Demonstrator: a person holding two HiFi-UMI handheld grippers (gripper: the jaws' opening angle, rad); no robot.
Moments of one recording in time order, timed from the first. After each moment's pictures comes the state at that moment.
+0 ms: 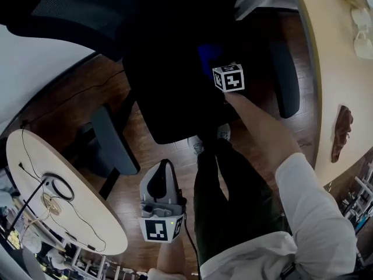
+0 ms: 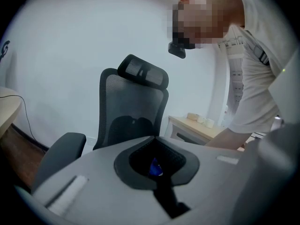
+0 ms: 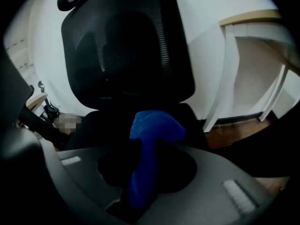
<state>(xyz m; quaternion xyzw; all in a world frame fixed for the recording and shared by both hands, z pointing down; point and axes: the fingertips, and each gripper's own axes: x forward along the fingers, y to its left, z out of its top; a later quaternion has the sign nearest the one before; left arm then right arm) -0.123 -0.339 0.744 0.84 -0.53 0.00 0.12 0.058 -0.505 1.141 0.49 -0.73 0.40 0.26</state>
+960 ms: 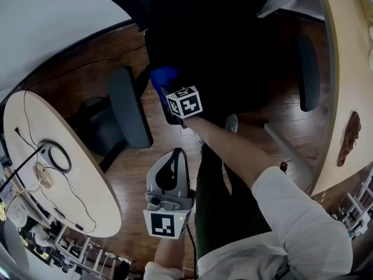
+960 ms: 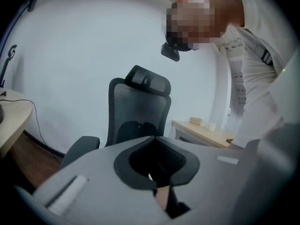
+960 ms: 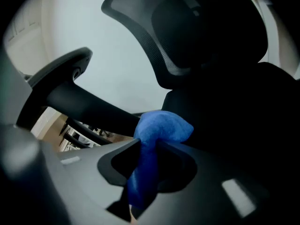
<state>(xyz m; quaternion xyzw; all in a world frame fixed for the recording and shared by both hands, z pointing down) -0.146 -0.309 0.717 0.85 -0.52 0.00 0.06 -0.226 -0.385 1.108 0.33 -0.80 0.46 0.20</state>
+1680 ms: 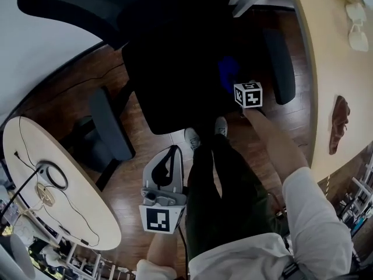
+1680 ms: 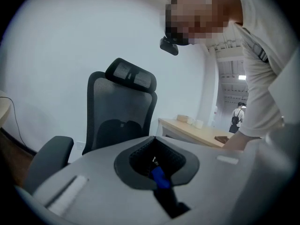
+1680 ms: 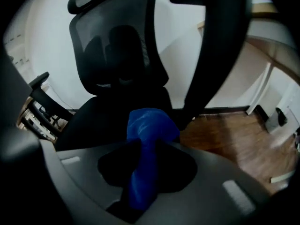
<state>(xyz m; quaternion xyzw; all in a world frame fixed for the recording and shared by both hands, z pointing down) -0.085 -0.315 0.720 0.89 -0.45 0.02 0.05 0.135 -0.393 1.153 0.51 -0.71 0.40 0.27</state>
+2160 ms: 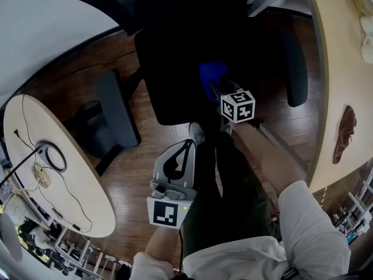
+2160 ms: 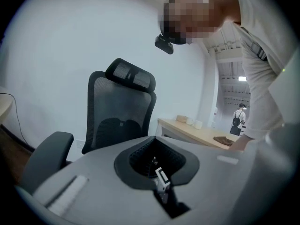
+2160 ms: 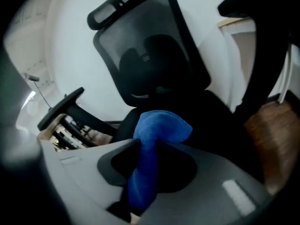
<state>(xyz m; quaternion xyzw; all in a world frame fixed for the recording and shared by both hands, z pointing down) -0.080 -0.304 0.722 0.89 -0.45 0.01 0.04 -0.008 -0.378 1.076 0.42 -0.79 0.42 0.17</state>
